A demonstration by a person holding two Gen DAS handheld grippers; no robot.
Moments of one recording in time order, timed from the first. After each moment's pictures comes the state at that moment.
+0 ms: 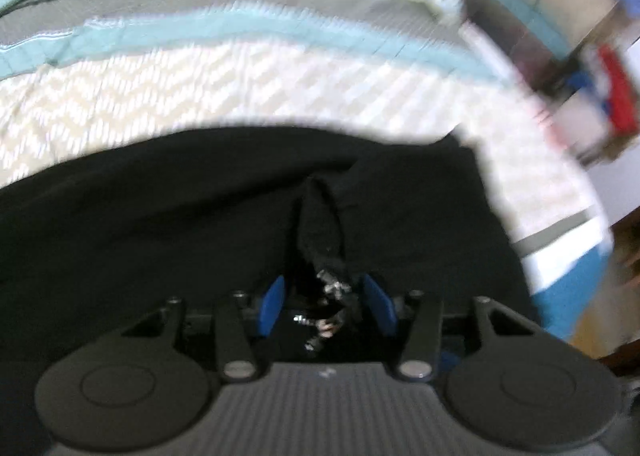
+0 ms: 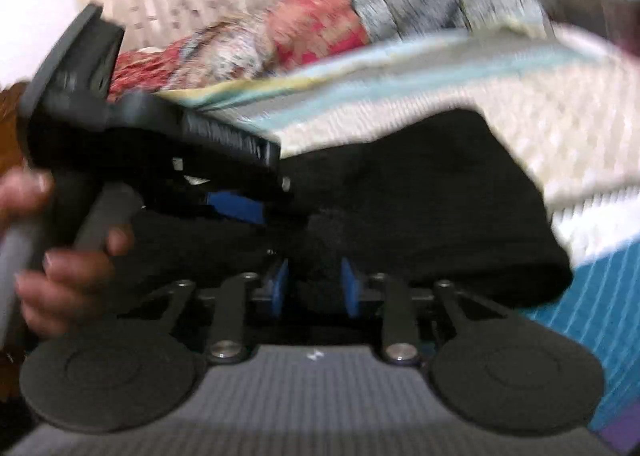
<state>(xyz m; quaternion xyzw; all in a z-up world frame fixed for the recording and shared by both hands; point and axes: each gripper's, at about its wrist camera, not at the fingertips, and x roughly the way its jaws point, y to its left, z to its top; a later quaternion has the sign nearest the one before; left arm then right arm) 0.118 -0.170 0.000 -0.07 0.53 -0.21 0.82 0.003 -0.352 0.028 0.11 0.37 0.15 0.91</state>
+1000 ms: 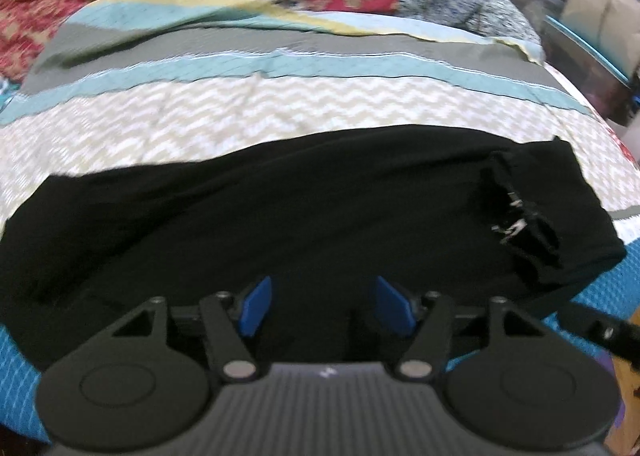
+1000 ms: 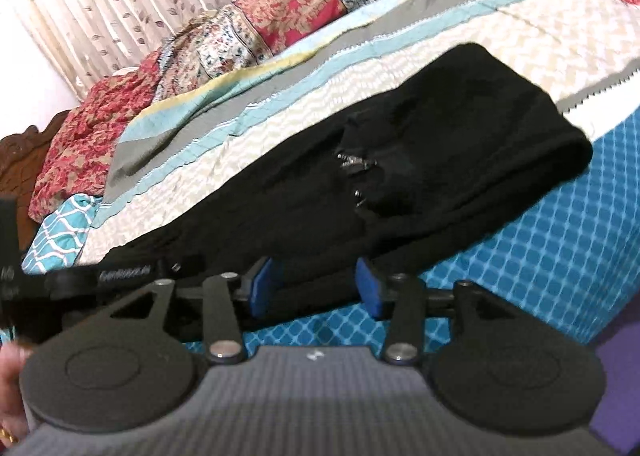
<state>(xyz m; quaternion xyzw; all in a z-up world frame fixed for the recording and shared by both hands) 0.008 -0.013 0.044 -0.03 0.46 -0.07 0.88 -0.038 -0.274 0.059 0.21 0.40 0.09 0.89</state>
